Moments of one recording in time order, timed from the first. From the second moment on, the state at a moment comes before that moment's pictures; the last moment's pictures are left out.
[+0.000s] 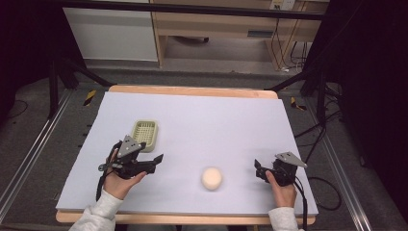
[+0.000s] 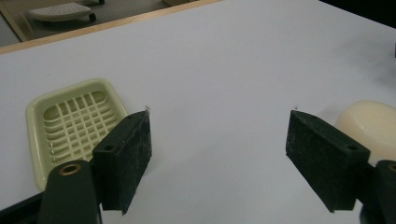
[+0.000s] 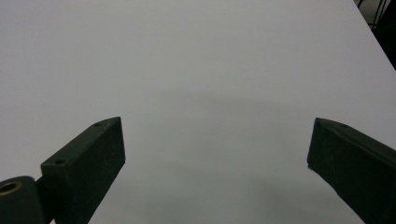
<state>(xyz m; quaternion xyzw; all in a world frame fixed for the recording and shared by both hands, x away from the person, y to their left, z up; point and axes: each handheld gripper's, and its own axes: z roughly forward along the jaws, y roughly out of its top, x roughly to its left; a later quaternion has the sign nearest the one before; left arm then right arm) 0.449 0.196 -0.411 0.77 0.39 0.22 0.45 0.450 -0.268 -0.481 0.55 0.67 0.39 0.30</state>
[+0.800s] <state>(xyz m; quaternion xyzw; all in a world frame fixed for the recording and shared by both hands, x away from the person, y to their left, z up) 0.451 0.147 -0.416 0.80 0.36 0.18 0.45 0.451 -0.267 -0.485 0.55 0.68 0.38 0.29</state>
